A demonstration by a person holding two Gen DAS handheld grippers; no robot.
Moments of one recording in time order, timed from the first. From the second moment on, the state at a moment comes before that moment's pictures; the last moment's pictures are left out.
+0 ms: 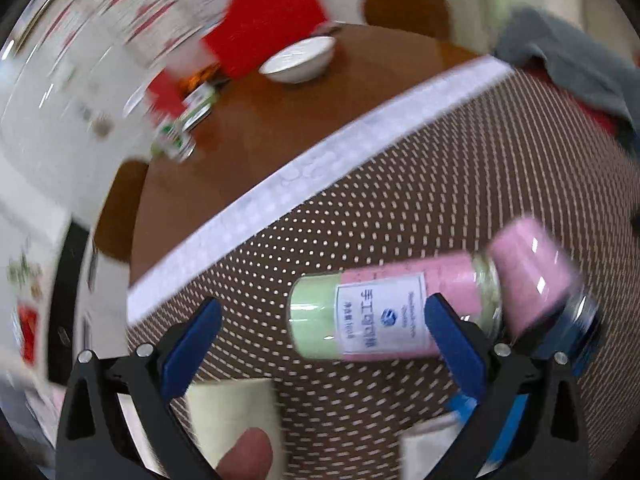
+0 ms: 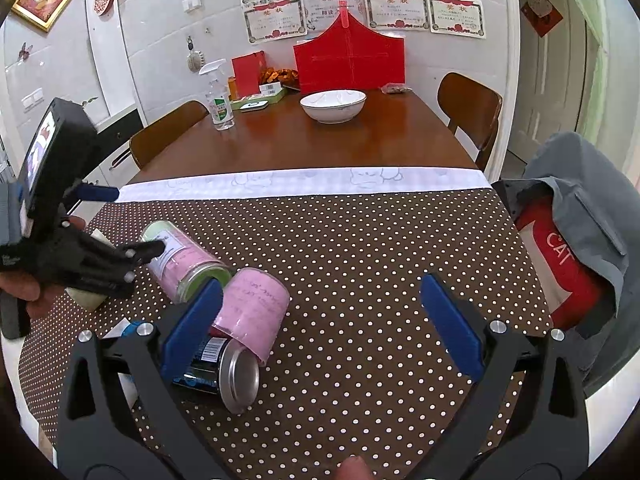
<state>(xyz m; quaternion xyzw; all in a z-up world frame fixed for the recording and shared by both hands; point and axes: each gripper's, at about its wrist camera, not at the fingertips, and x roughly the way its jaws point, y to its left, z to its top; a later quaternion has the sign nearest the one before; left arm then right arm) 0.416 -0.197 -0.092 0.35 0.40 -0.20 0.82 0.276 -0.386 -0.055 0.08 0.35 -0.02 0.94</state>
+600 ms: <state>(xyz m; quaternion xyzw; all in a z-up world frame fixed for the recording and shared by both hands) 0.443 -0.221 -0.137 0.49 0.41 -0.38 0.67 0.305 -0.370 -0.070 0.07 0.38 -0.04 0.92</state>
